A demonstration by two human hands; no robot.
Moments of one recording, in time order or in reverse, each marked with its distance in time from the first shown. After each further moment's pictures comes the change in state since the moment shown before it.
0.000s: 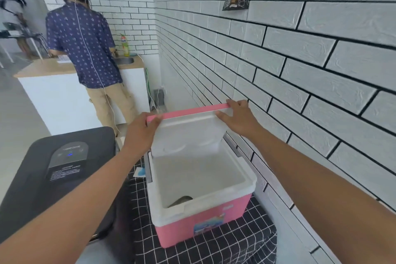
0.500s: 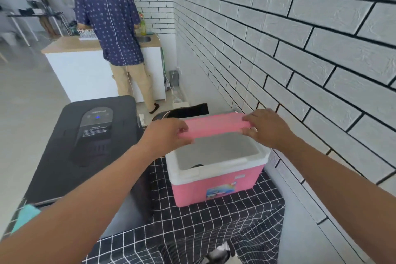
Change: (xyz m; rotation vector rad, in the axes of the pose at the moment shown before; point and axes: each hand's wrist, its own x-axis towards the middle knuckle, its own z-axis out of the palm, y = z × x) left_hand -0.088 -0.008 -0.011 0.521 -0.336 0.349; right_hand -0.082 0.058 0.018 -0.595 -0.046 -0.511
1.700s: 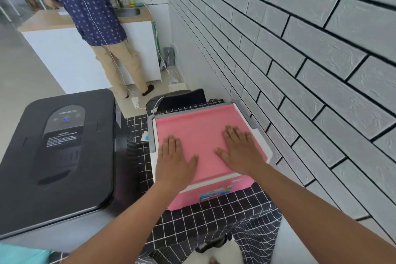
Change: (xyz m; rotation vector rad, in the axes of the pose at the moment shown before) left_hand 0.005 0.027 0.147 0.044 -0.190 -0.412; right_hand 0.004 -0.052 0.111 0.215 -0.379 0.182
